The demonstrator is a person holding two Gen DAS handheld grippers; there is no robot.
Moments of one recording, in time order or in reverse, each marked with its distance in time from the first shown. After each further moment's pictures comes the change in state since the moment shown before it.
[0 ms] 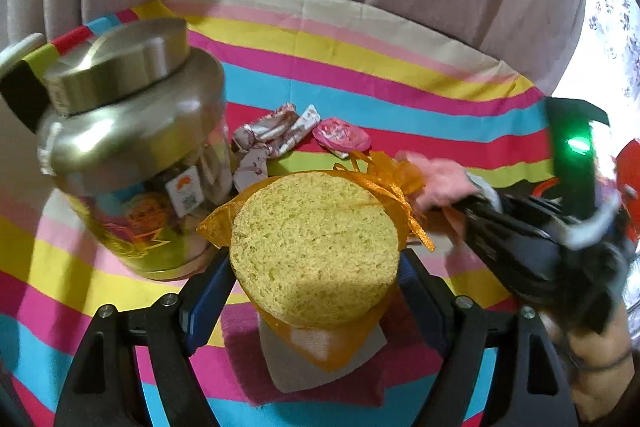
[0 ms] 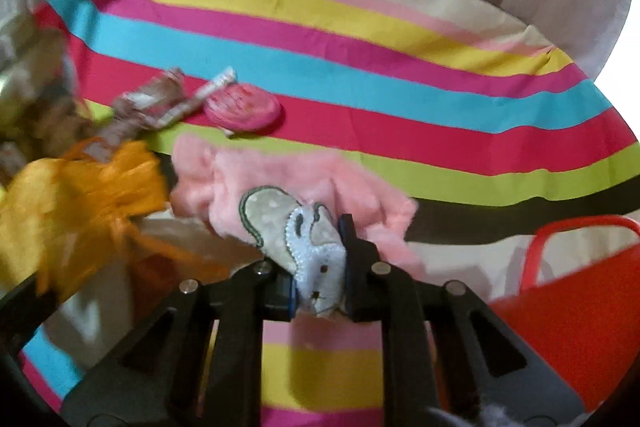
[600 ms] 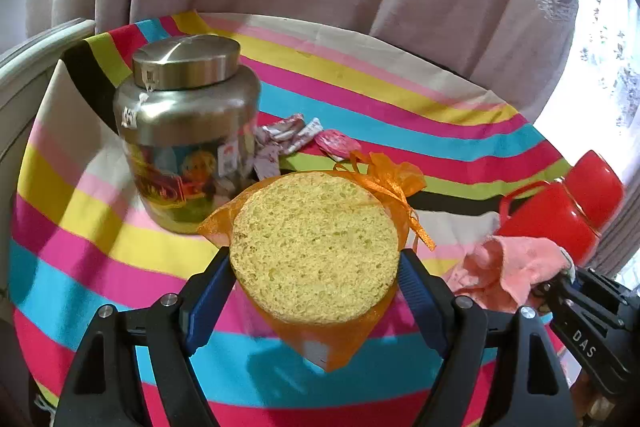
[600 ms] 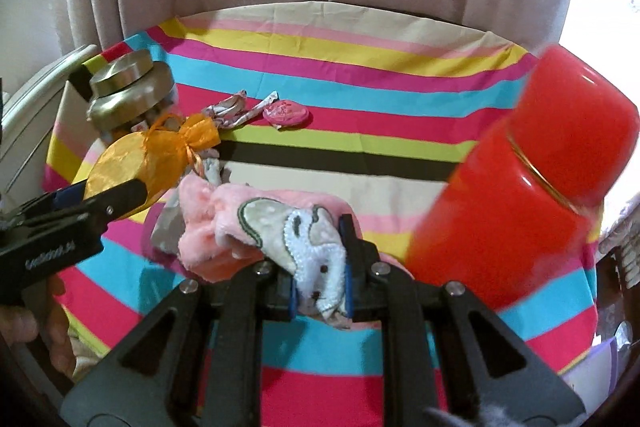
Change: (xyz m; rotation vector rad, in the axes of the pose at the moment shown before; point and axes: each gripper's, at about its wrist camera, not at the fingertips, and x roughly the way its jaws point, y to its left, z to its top) left arm -0.064 -0.004 -0.035 -0.076 -0.066 -0.024; right arm -0.130 -0.008 -0.065 0.065 -0.078 0.093
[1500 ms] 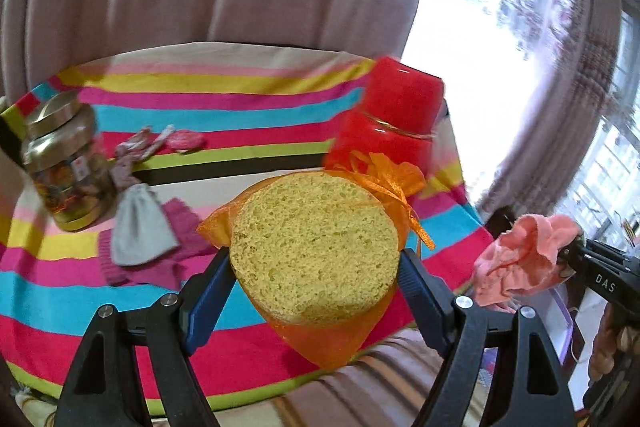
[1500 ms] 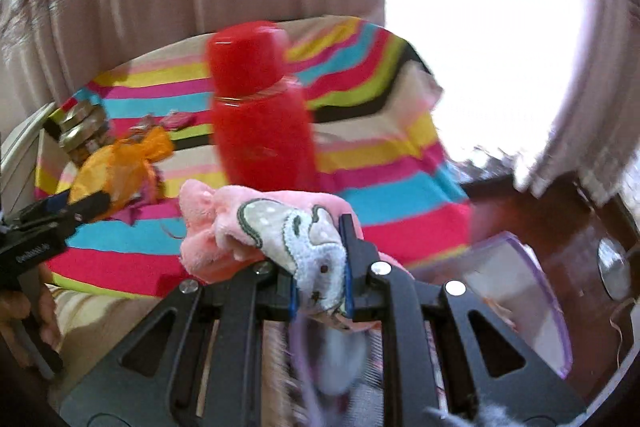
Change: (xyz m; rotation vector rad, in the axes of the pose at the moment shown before) left arm -0.067 -0.159 -0.070 0.275 0.008 -0.236; right arm -0.158 -0.187 -0.103 0.266 -0.014 -0.208
